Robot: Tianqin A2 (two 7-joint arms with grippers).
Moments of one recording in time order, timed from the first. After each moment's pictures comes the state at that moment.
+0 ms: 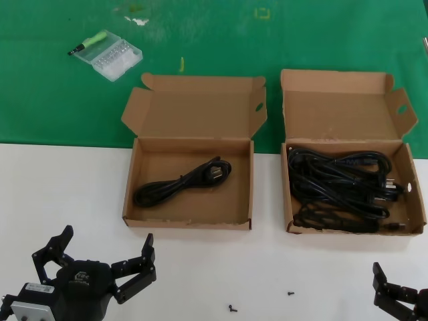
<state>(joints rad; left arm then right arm) 0.00 -0.30 1.60 -1.60 -1.80 0.00 0.00 0.04 0.30 -1.61 1.57 1.79 -0.03 -0.02</state>
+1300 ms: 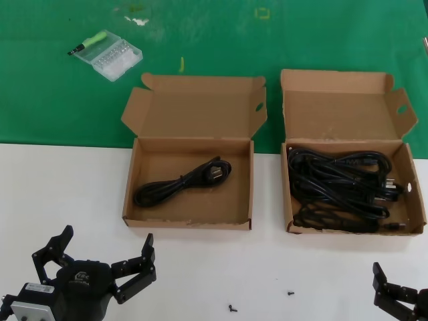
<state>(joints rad) 0.00 -0.30 1.60 -1.60 -1.80 0.00 0.00 0.04 0.30 -1.61 1.57 1.79 -0.03 -0.02</state>
